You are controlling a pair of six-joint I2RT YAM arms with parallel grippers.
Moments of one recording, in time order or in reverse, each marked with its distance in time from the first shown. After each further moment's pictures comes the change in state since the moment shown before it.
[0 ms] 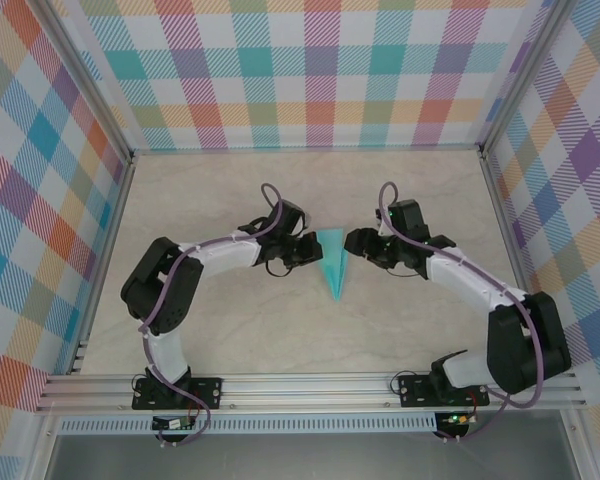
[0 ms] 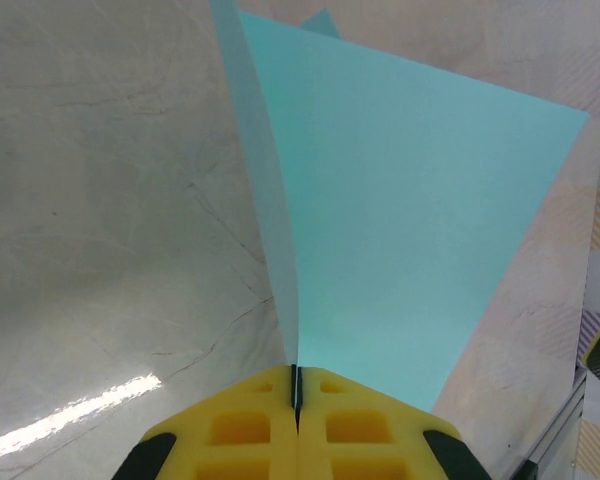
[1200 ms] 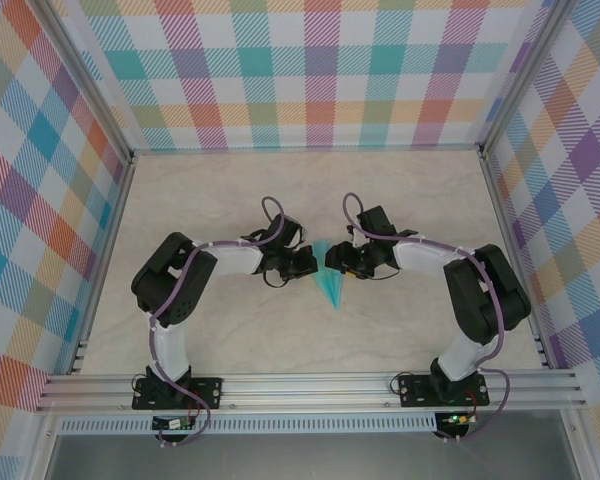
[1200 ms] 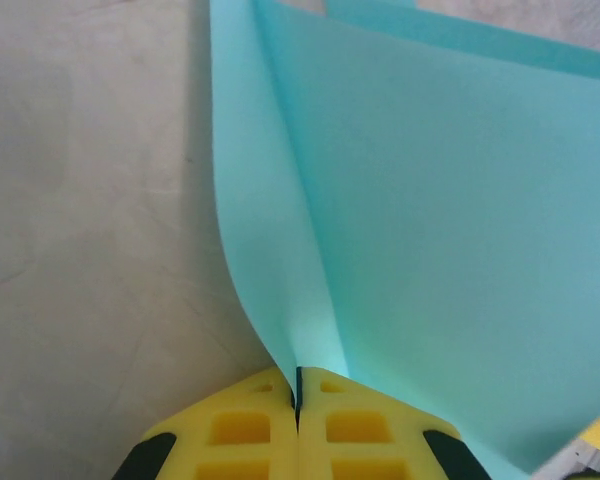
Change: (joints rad) left arm 0.021 0.071 -0.086 0.080 0.009 0.011; right arm 0.093 0.291 0.079 0.014 -0.037 -0.044
